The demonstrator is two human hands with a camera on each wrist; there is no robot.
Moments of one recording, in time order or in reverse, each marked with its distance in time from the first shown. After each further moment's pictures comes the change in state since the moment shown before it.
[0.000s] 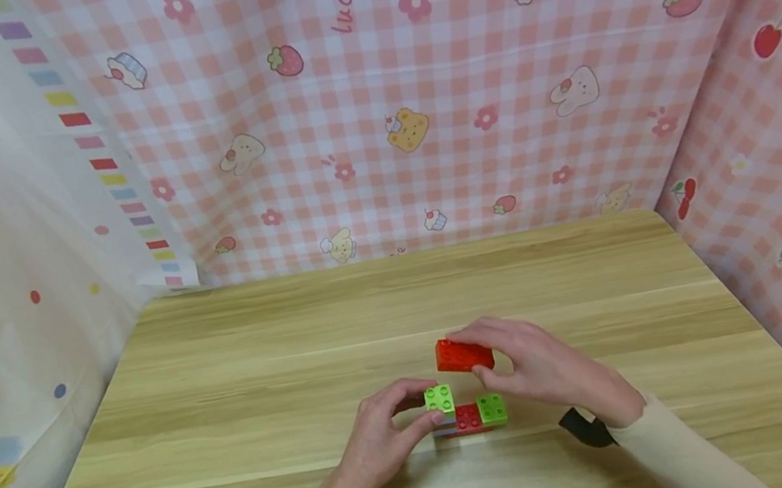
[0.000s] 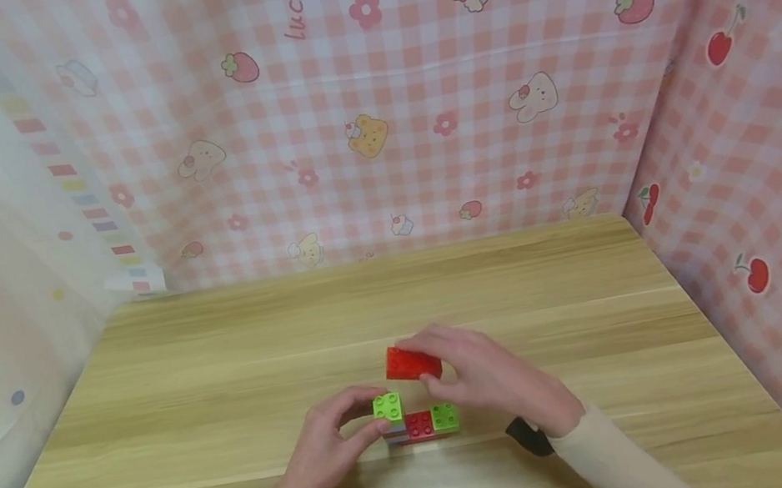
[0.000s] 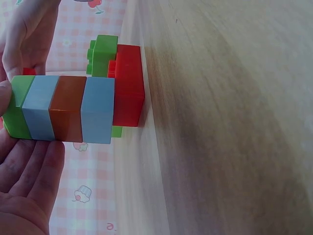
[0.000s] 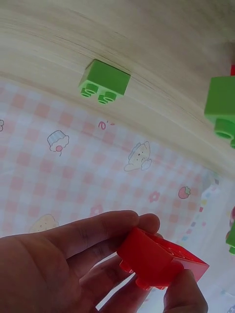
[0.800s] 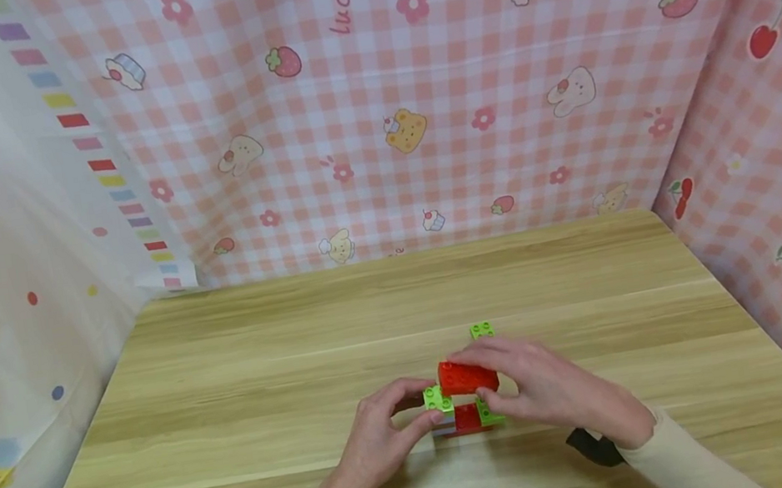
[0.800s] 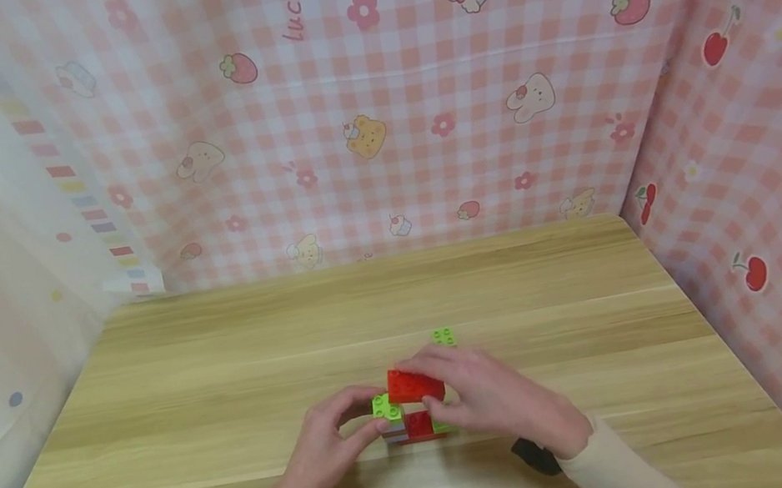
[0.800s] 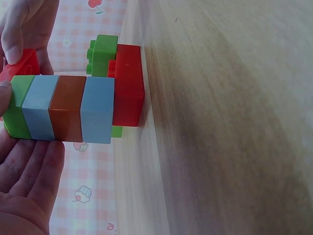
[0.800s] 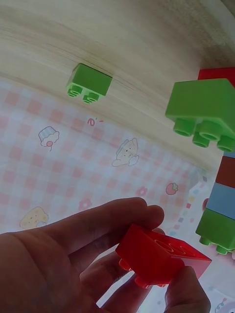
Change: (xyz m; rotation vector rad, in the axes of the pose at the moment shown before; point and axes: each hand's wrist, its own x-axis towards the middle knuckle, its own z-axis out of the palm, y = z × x) left_hand 0.001 0.001 0.000 -0.009 -0.006 -0.041; right_hand -0.015 -0.012 0.006 -0.004 -0.037 -0.003
